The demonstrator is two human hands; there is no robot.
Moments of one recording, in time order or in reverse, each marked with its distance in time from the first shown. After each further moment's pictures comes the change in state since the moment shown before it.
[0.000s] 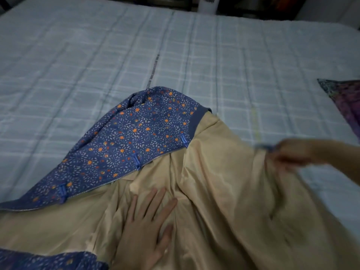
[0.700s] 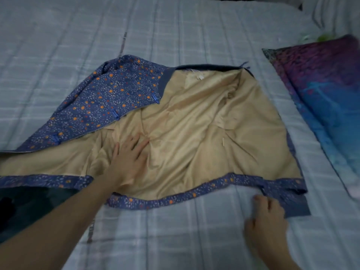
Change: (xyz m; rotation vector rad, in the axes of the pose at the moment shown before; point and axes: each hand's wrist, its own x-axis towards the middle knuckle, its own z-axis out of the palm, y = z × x) left_hand 0.000 0.015 -0.020 -0.114 -0.079 -0.155; right_hand -0.198 0.216 0.274 -0.149 0.752 -0.078
